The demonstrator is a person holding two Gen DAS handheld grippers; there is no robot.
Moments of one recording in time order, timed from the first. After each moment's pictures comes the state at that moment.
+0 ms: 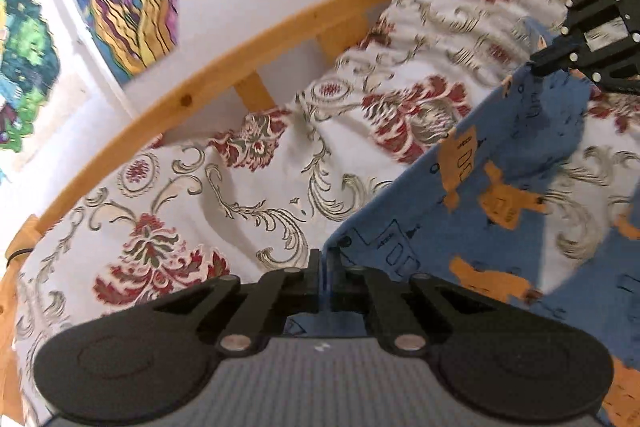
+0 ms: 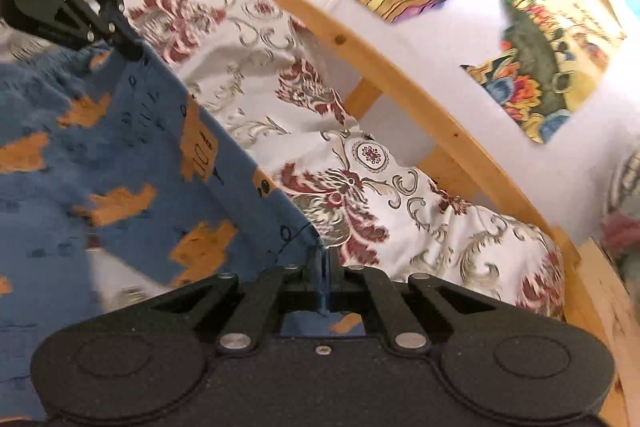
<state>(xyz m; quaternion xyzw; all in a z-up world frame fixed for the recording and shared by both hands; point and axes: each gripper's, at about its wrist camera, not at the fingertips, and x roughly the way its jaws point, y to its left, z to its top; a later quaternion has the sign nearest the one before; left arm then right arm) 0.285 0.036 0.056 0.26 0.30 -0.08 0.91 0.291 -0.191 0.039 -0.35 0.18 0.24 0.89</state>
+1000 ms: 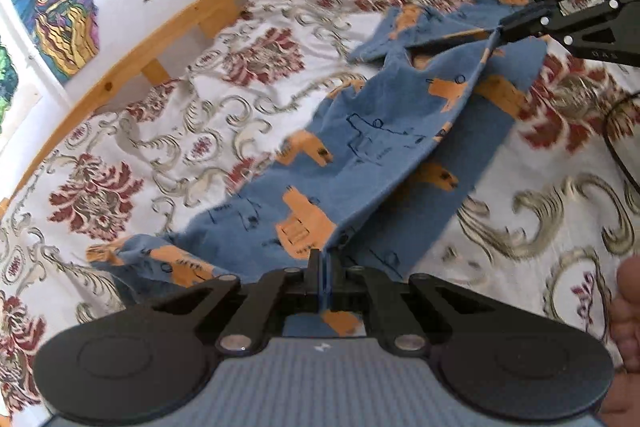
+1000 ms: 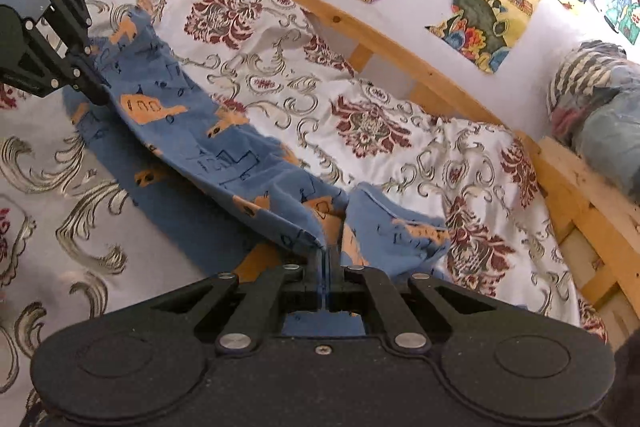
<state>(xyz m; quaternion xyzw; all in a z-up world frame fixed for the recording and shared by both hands) 0.067 -0.006 -0.015 0.31 0.34 -0.17 0.87 0.050 -0.208 -0.032 -0.29 0.21 0.16 0.92</state>
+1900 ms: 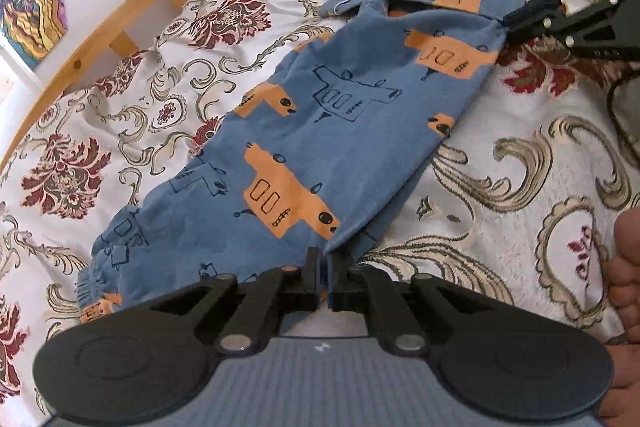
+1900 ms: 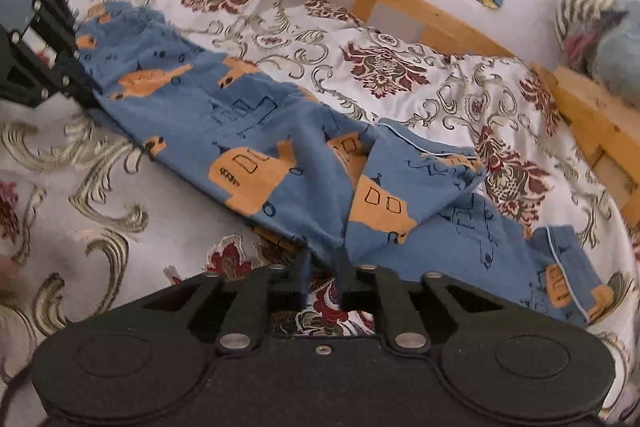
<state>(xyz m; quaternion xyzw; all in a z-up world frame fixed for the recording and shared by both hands) 0.070 -0.011 -0.032 0.33 0.39 -0.19 0.84 0.051 -0.220 -0.061 -0.22 0.28 0.17 0.92</state>
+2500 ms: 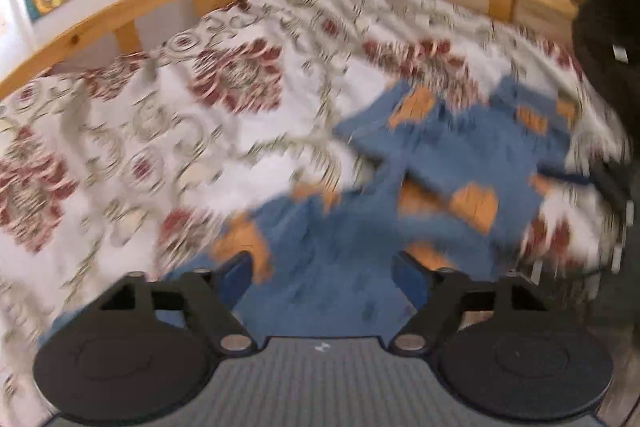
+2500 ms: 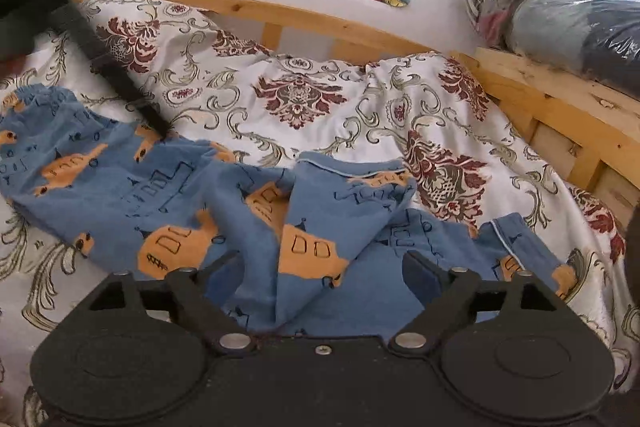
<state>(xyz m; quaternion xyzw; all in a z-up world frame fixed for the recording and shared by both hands) 0.170 -0.073 0.047 0.14 0.41 -0.20 0.88 0.073 -0.231 -0.044 -0.14 0.24 0.07 0.96</state>
